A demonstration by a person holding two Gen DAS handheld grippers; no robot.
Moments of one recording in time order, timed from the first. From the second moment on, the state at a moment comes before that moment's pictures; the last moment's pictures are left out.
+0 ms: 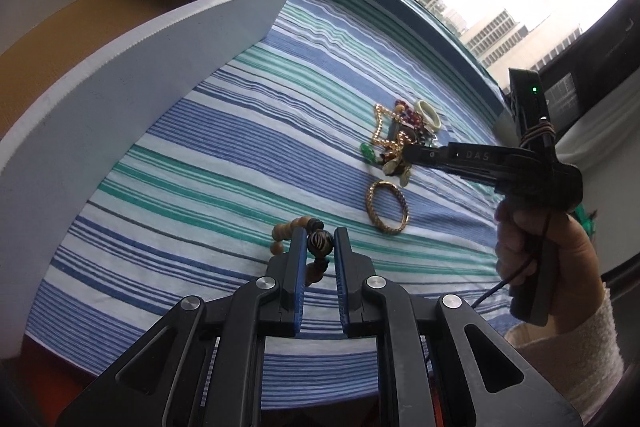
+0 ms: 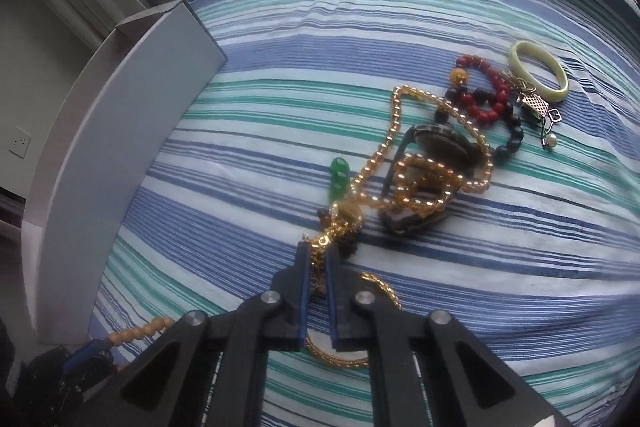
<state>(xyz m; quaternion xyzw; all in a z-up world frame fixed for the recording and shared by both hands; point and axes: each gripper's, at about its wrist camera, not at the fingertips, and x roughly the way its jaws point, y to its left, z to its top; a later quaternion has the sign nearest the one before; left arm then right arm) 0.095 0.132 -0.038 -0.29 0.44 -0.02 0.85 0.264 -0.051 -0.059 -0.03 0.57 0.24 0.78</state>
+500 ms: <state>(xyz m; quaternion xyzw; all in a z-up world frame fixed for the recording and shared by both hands) 0.083 0.133 -0.019 -0.27 0.43 -0.01 0.86 0.244 -0.065 -0.035 -0.12 0.59 0.25 0.76</state>
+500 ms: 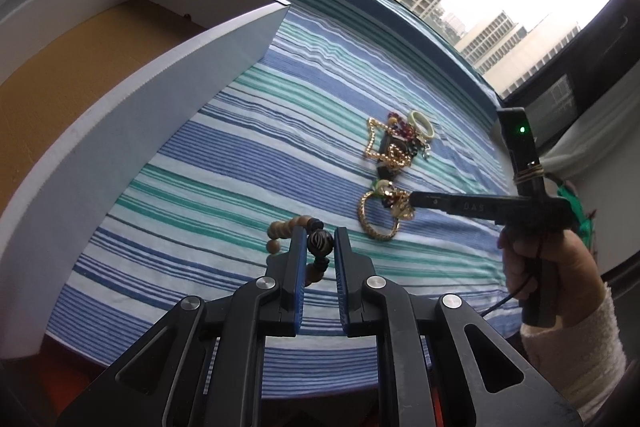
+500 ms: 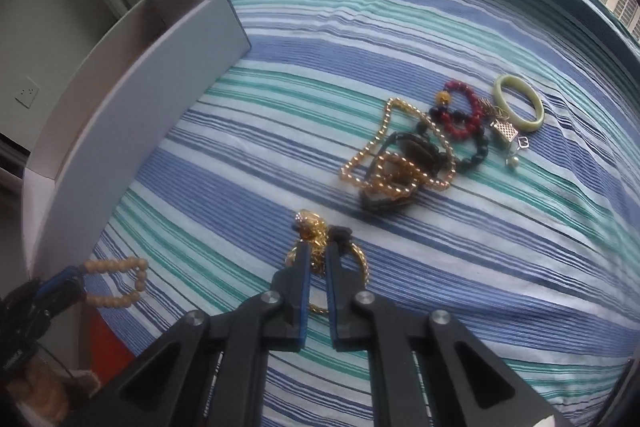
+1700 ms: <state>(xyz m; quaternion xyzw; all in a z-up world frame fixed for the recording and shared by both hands) 0.061 0.161 0.034 -0.30 0.41 0.00 0.86 0.215 -0.096 0.030 -0.03 0.51 0.30 0.81</state>
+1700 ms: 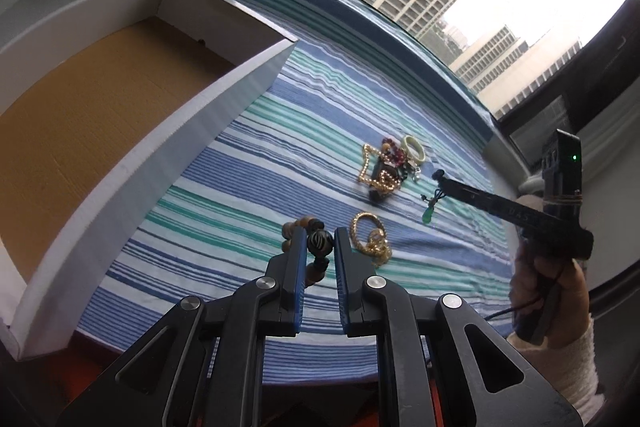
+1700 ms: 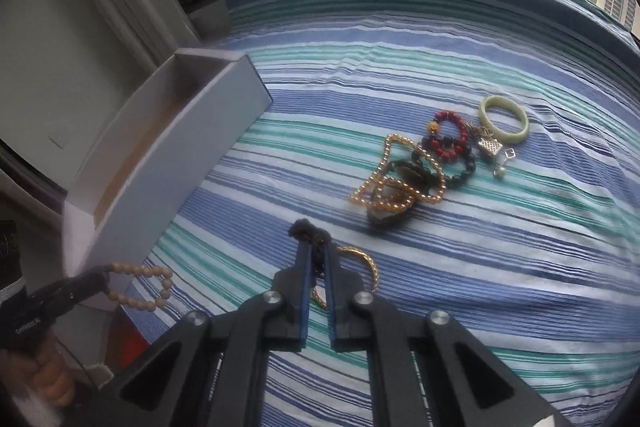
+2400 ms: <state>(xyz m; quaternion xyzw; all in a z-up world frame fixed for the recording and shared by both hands) 0.022 0.304 0.004 -0.28 0.41 0.23 0.84 0.162 0.175 0.072 -0.10 0.45 0.49 0.74</state>
